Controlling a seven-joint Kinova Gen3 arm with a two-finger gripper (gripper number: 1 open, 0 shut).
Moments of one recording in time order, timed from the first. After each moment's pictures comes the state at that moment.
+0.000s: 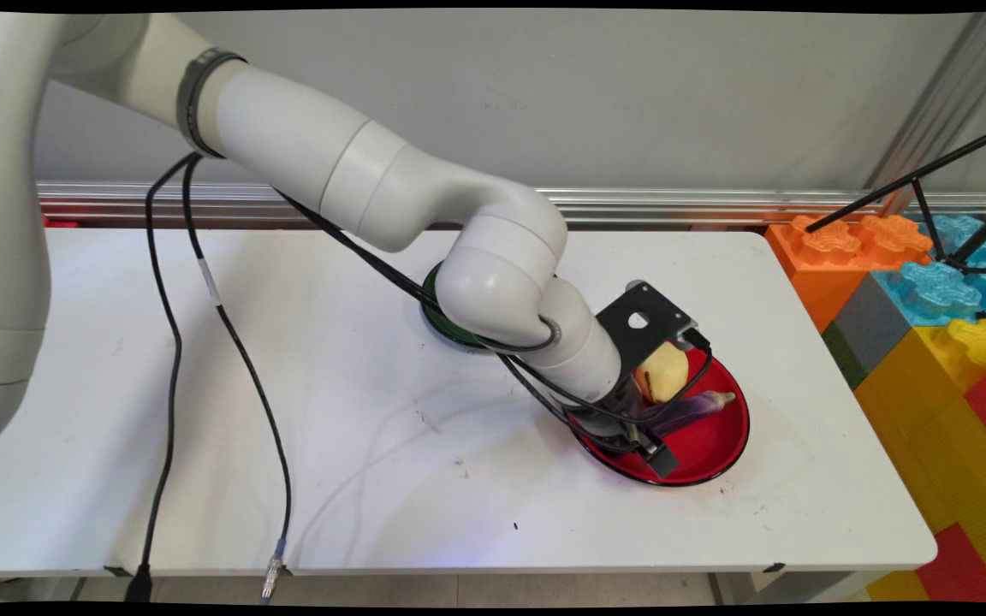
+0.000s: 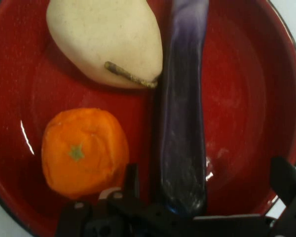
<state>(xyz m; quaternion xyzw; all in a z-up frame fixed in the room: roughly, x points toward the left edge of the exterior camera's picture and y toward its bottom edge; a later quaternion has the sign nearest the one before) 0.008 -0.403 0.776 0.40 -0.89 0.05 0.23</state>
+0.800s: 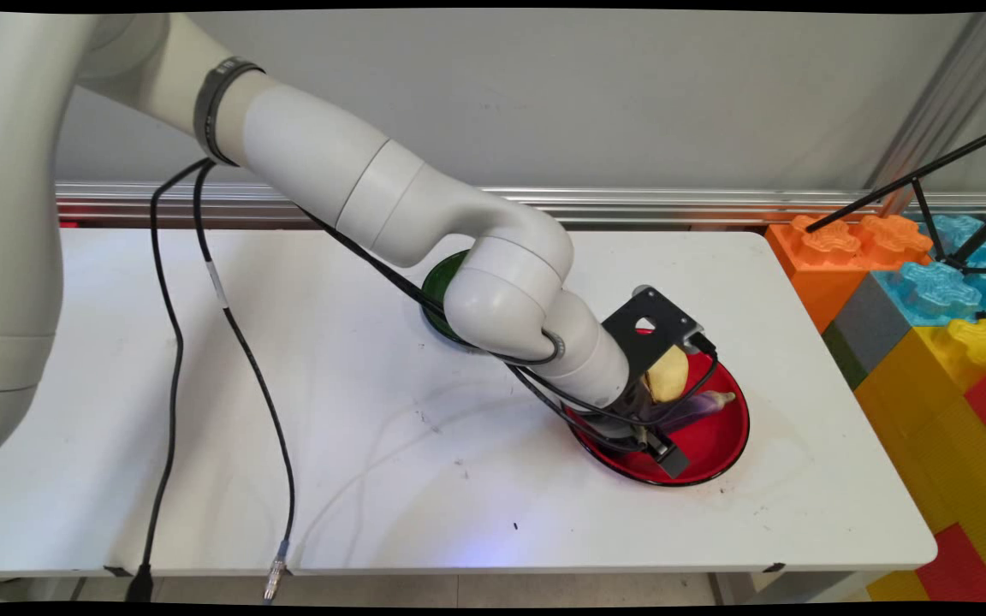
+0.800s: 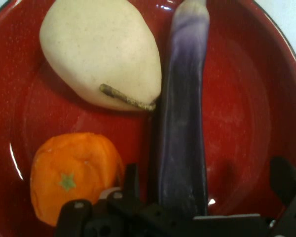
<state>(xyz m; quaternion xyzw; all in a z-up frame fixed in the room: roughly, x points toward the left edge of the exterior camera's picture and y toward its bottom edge) 0.000 -0.407 0.762 0.40 -0.88 0.06 0.25</state>
